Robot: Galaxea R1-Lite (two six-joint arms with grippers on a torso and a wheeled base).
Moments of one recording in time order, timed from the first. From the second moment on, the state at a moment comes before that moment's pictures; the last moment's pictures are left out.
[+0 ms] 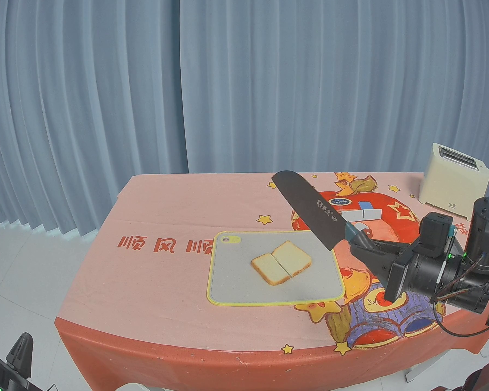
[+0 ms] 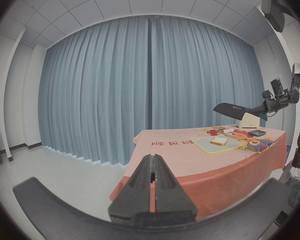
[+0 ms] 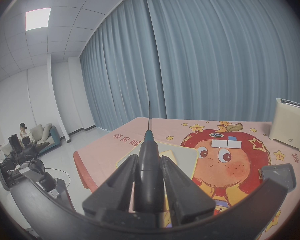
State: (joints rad) left arm -0.01 0.05 -0.02 -0.01 -0.01 0.01; right arm 0.65 1.44 -0.42 -0.74 0.00 0.18
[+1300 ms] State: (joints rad) left arm -0.01 0.05 -0.02 -0.01 -0.01 0.01; right arm 0.62 1.46 -0.41 -0.75 -0.01 0.18
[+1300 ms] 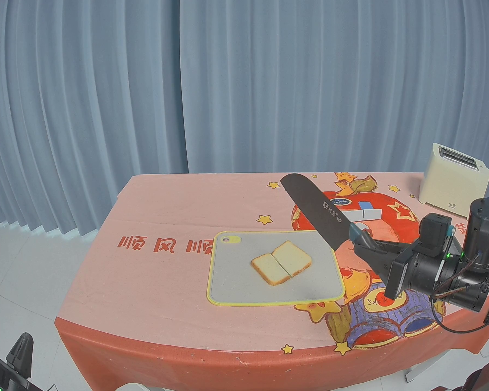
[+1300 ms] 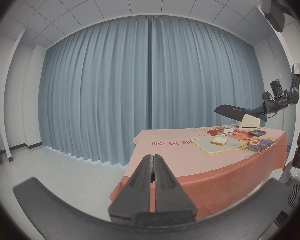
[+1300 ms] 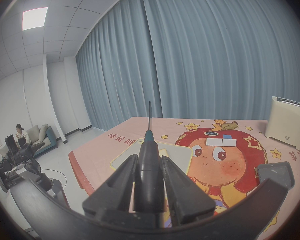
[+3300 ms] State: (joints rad) left arm -0.01 0.05 -0.02 -0.01 -0.01 0.01; right arm 0.57 1.48 -0.41 -0.74 -0.01 0.18
